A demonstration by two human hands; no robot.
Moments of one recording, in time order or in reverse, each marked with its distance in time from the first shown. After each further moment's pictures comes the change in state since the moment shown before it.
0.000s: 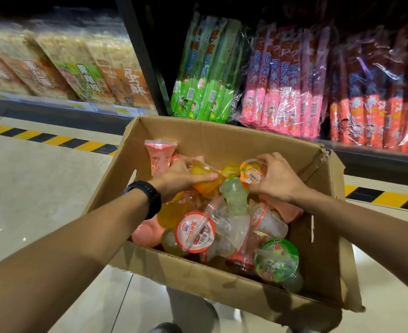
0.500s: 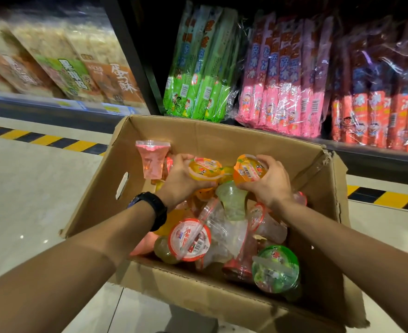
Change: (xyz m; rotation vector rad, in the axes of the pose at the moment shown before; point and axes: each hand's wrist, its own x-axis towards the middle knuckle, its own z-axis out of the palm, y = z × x) left_hand 0.023 -0.014 0.021 0.003 0.253 0.168; right_hand 0.002 -0.006 0.025 0.364 0.237 0.206
